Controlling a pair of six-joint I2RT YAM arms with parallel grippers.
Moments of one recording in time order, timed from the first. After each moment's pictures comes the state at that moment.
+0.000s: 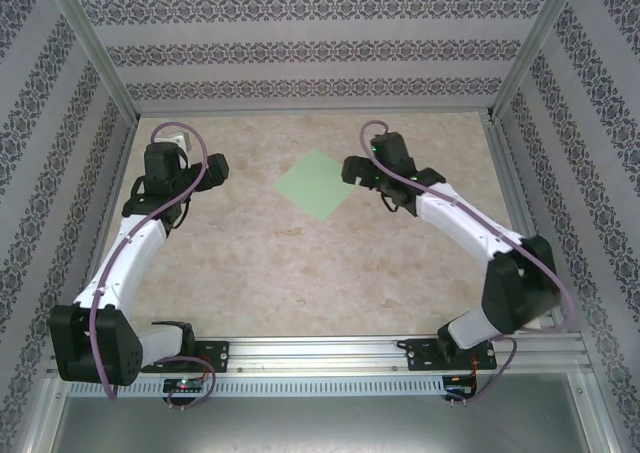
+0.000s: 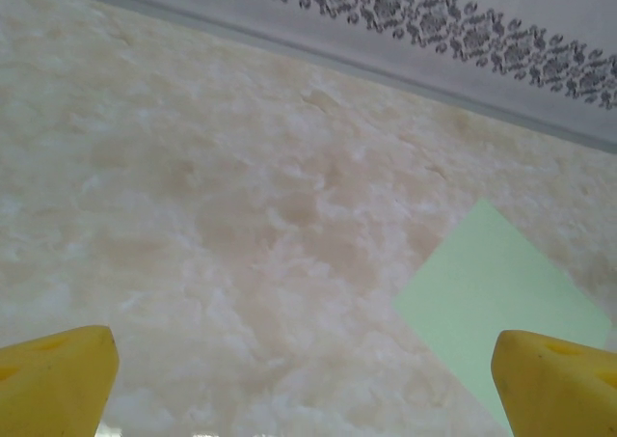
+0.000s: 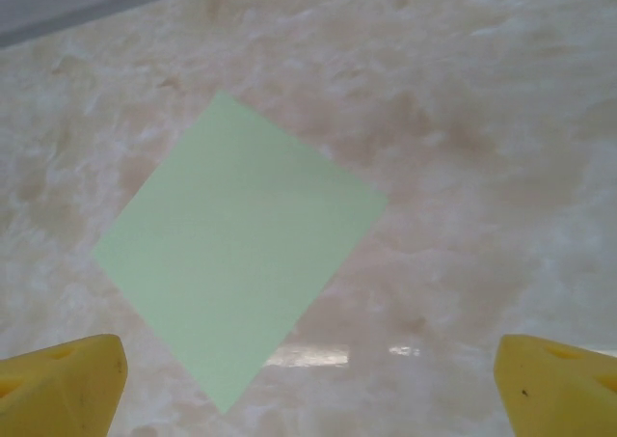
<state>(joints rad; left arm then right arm) -0.05 1.22 0.96 -0.33 0.08 -0.36 0.48 1.55 1.19 -0.42 0.12 0.52</state>
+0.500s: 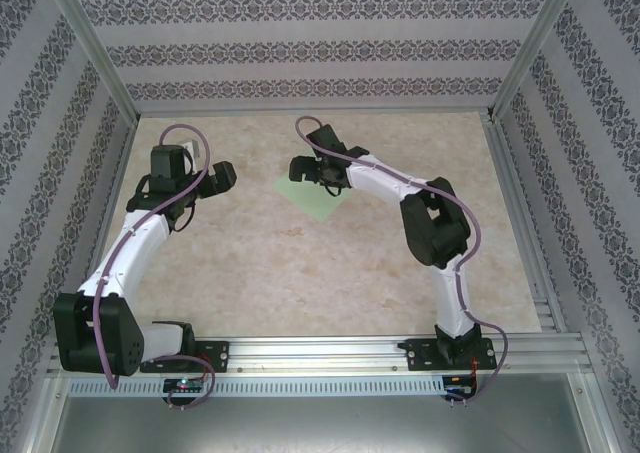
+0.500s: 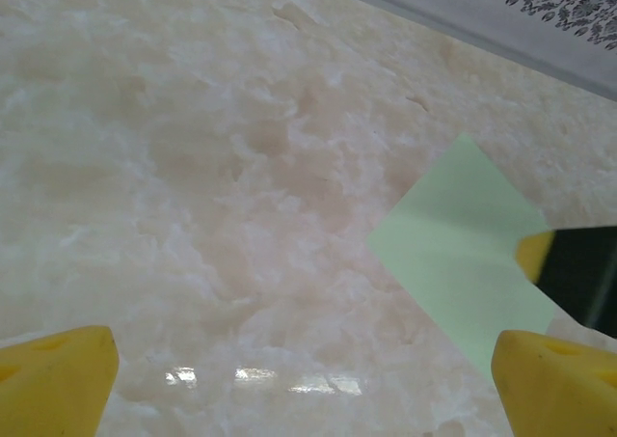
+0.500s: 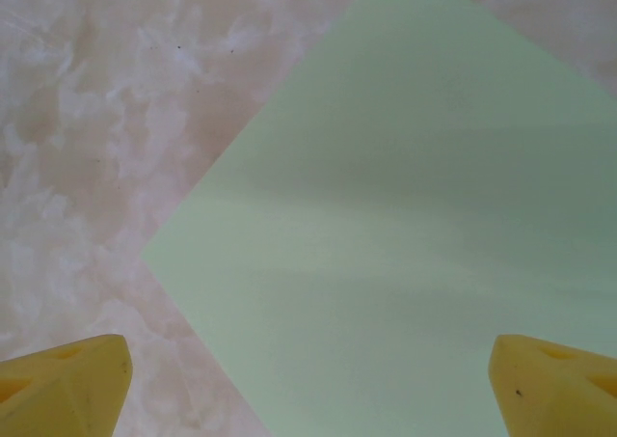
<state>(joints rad) -0.05 1.27 0.96 -0.38 0.18 -0.39 0.59 2.16 1.70 -0.46 -0.01 0.58</state>
